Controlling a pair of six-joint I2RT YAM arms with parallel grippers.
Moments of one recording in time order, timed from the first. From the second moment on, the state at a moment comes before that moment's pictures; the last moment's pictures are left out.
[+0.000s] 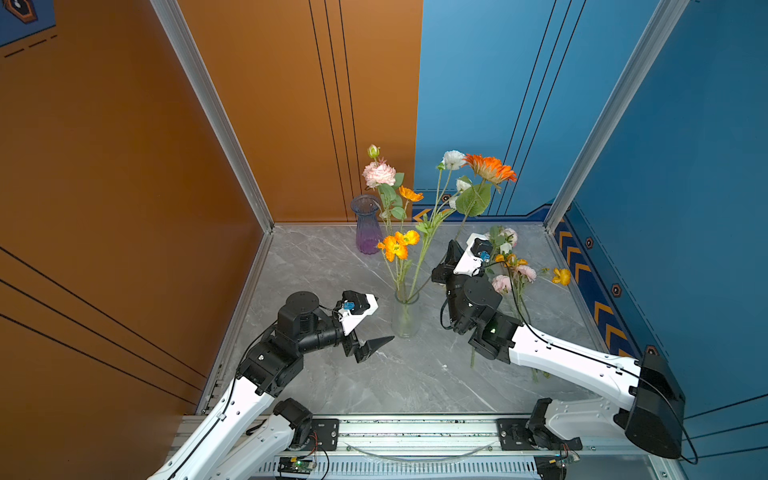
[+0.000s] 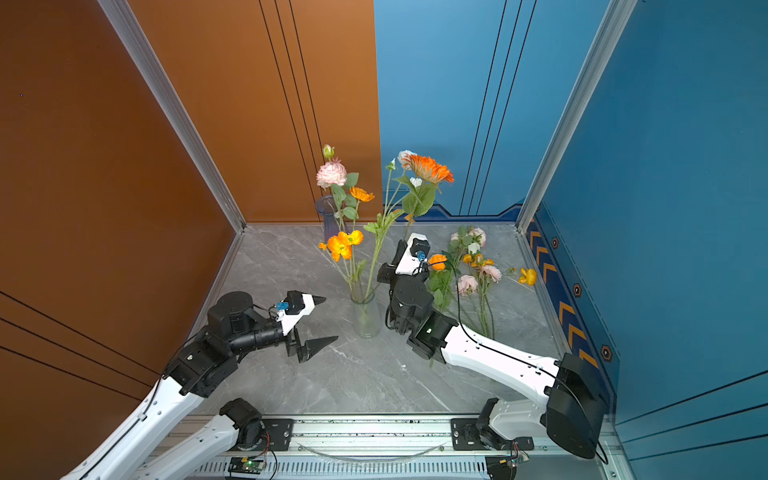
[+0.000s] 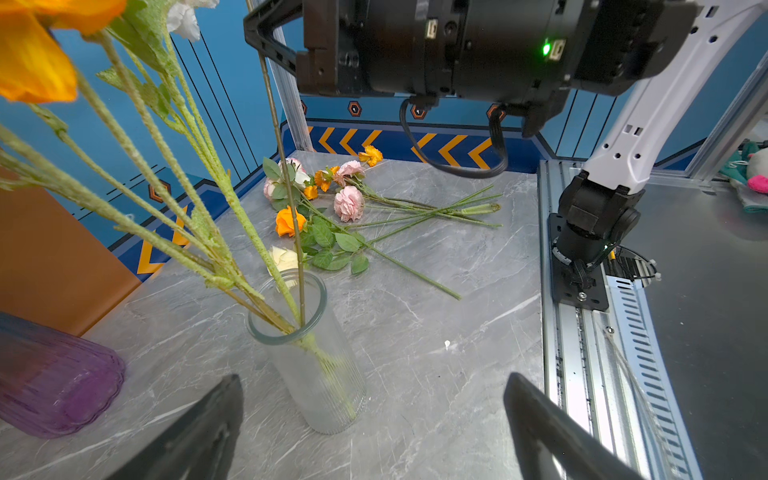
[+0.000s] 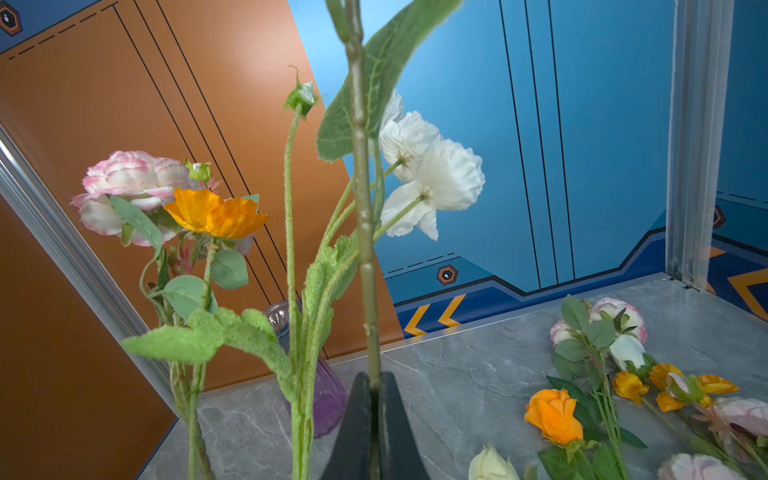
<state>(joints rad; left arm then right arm) -0.52 0.71 0.77 -0.39 0.58 0.30 0.96 1.31 0.93 0.54 0.95 0.24</state>
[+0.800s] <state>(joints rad) -0.52 0.71 0.77 -0.39 0.58 0.30 1.12 1.54 0.82 0.91 1.07 0.15</state>
